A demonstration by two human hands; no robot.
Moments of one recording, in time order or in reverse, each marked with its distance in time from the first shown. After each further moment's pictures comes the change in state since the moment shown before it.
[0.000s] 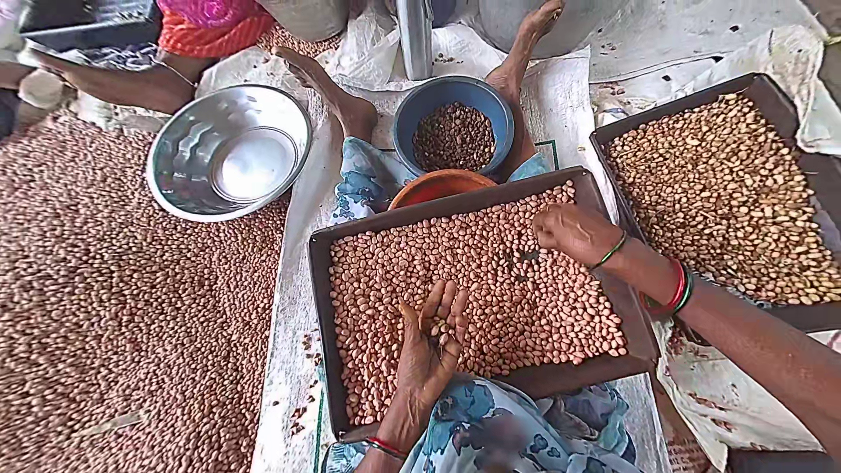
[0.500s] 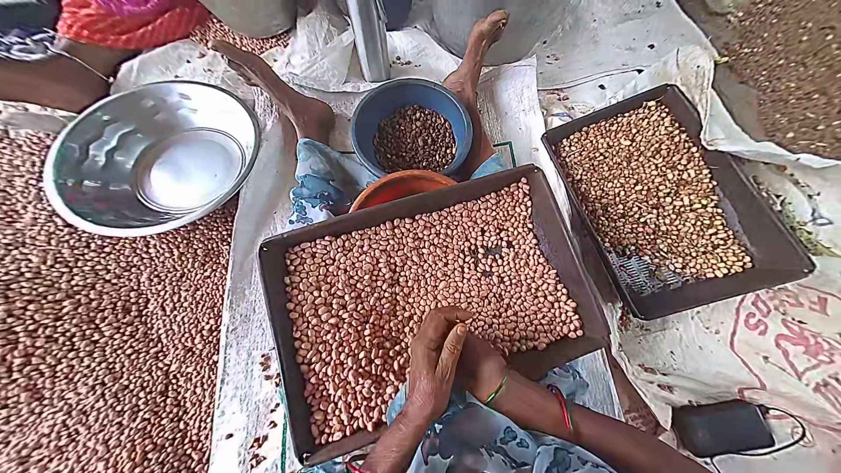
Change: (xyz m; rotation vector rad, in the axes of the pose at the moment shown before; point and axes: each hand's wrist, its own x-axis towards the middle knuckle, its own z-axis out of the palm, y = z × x) left_hand -0.004 -0.037 -0.007 1.464 -0.277 0.561; right_hand -0.081 -0.166 0.092 2.551 0.016 0.741
